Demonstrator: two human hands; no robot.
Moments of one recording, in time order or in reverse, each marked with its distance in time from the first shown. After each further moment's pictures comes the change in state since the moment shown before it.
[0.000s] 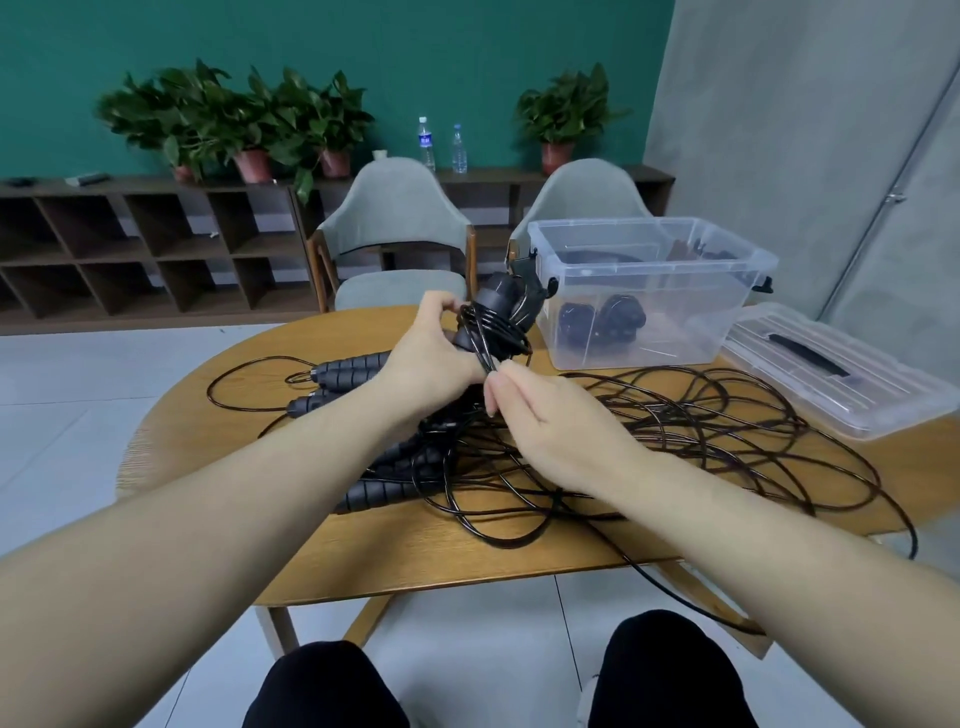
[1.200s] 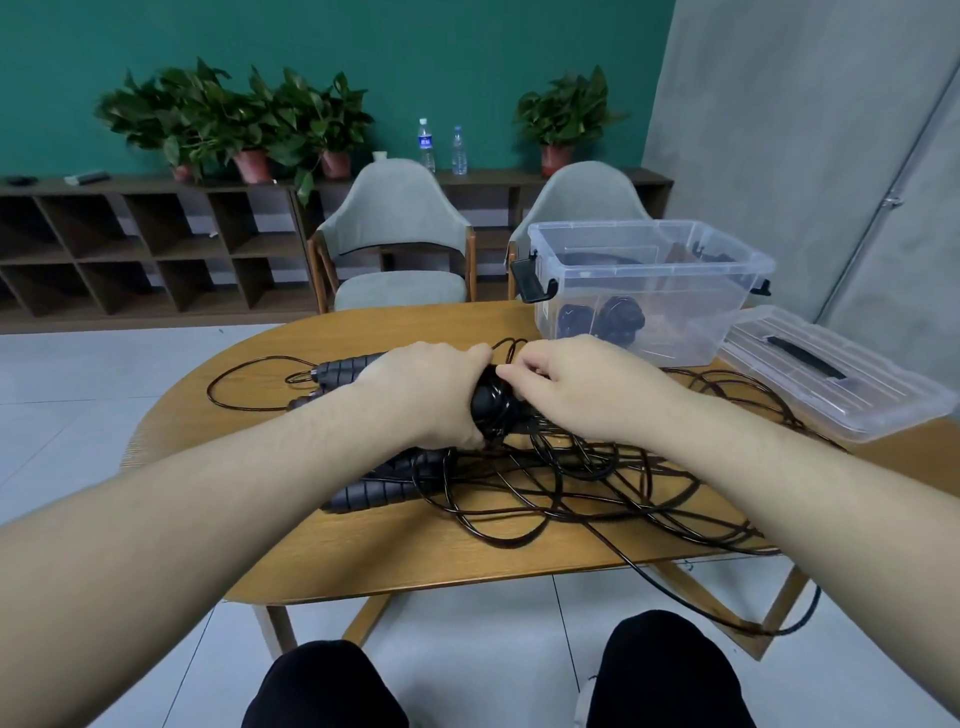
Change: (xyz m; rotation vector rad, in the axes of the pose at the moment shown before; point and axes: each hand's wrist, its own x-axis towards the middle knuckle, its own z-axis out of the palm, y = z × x) left_hand -0.012 0.019 -0.008 1.268 -0.311 0.185; right_hand 0.018 -0.011 -0.044 -0.317 -0.178 0.125
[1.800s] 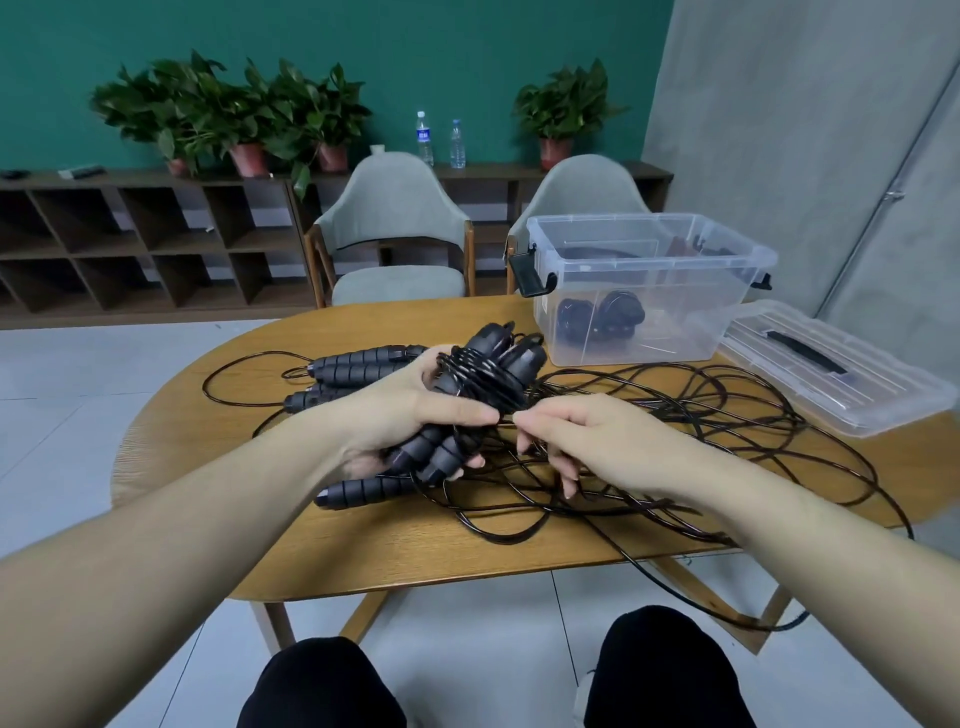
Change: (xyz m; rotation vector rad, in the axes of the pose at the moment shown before) left_hand -0.020 -0.022 0.036 -1.733 -0.284 -0.041; right_hand -0.034 0.019 0.025 0.514 -0.223 0.084
